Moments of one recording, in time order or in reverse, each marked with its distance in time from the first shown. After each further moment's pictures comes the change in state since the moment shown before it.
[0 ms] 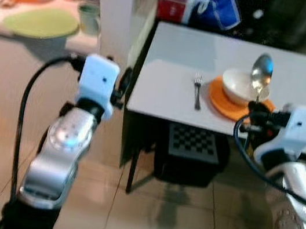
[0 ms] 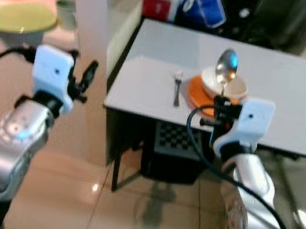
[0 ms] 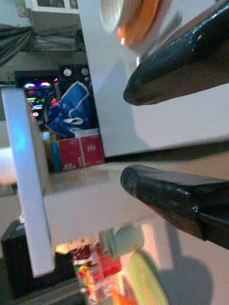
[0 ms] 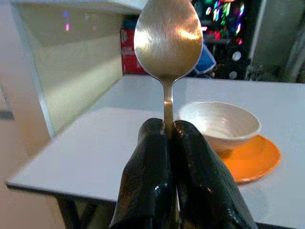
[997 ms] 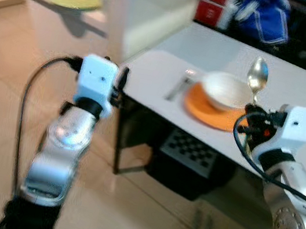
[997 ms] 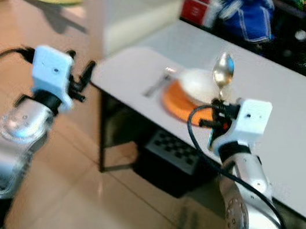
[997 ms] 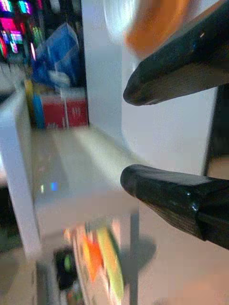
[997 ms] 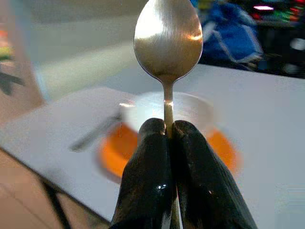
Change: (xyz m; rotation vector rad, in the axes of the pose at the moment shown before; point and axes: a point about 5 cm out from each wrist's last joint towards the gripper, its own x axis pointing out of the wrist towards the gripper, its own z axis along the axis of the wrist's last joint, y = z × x) left arm 0.003 0.000 -0.004 0.004 0.015 0.001; right arm 0.003 -0.001 -0.007 0.031 0.058 -0.002
